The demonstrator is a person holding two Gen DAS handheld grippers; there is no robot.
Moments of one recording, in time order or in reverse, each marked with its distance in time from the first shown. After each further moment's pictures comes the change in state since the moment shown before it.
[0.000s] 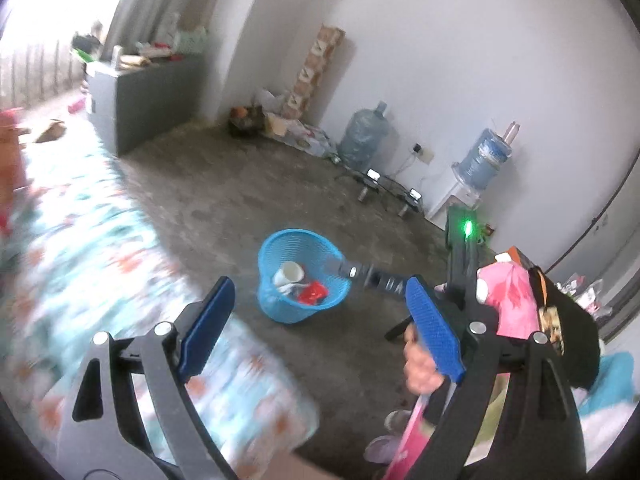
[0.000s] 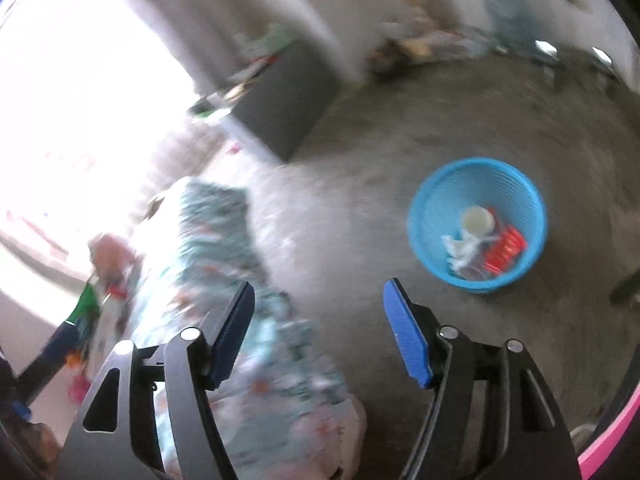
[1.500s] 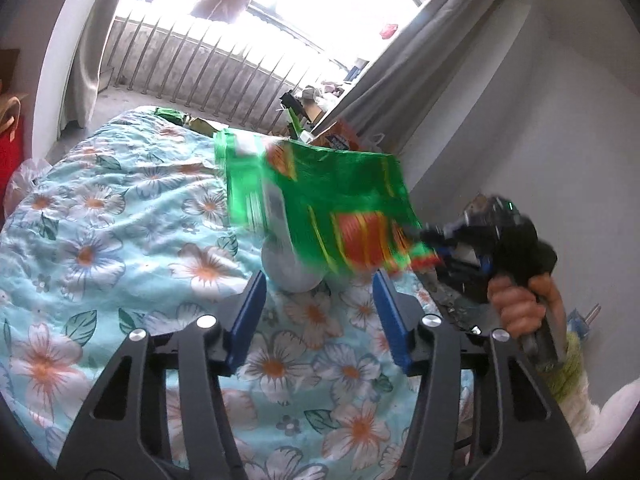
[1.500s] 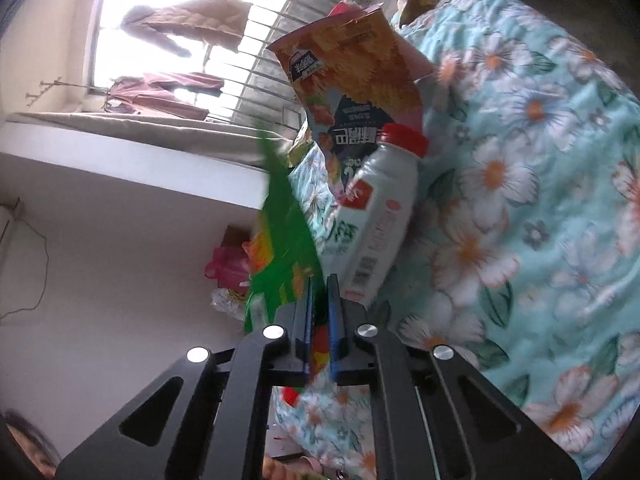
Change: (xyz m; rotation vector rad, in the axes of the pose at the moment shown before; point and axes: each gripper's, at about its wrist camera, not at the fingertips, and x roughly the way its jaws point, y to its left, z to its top) left arm -0.240 0.196 -0.165 -0.458 -0.519 0.379; right arm 0.138 0.287 -0.054 -0.047 0.556 0.543
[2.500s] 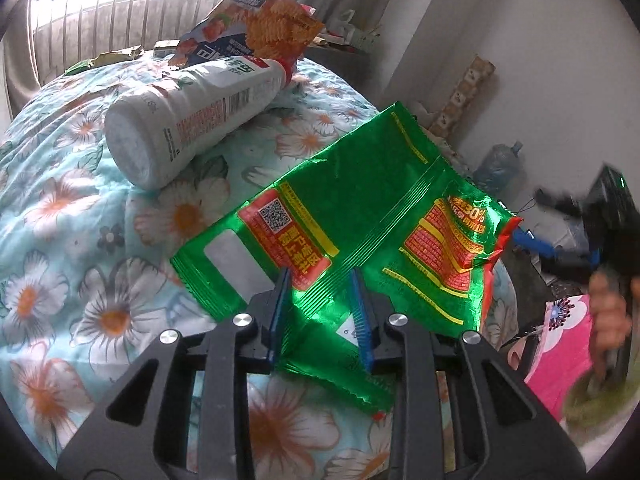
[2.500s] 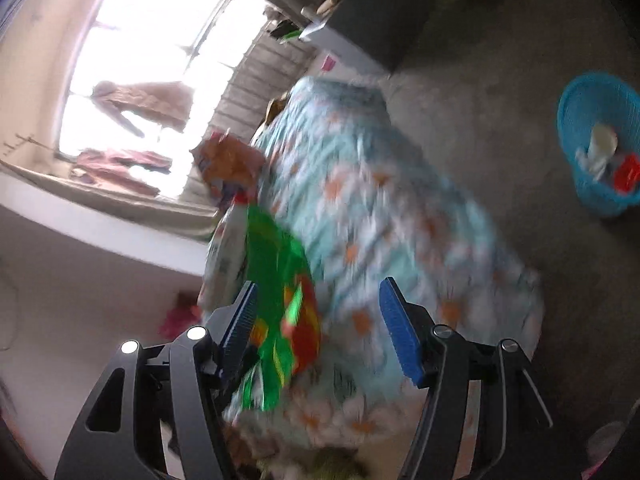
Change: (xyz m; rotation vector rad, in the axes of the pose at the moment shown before) left arm 0.116 -0.086 -0.066 0.258 0.412 0.074; right arm -0.158 -0.110 -0.098 0.113 -0.251 -0.127
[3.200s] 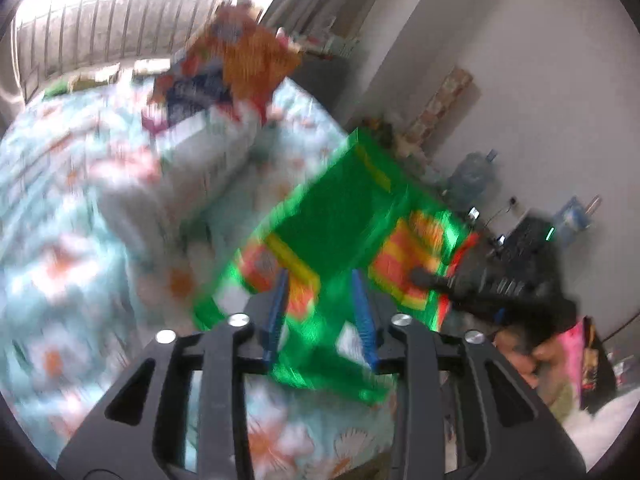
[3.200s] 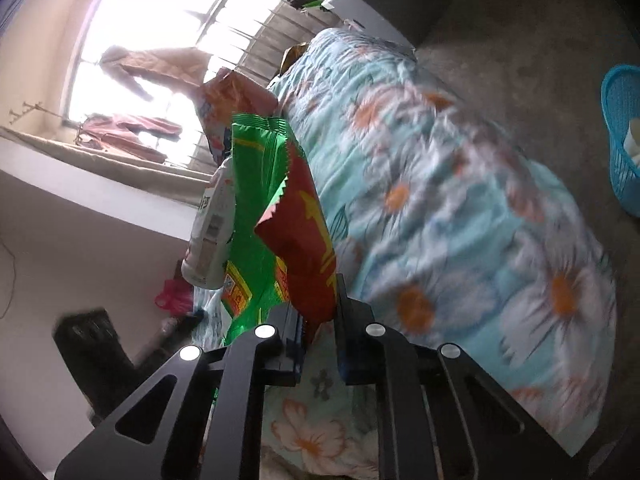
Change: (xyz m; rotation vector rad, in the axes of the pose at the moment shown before) left arm -0.033 0.008 0.065 -0.008 -0.029 -0.120; right arm 0.072 0.015 0.006 -0.084 0.038 -0.027
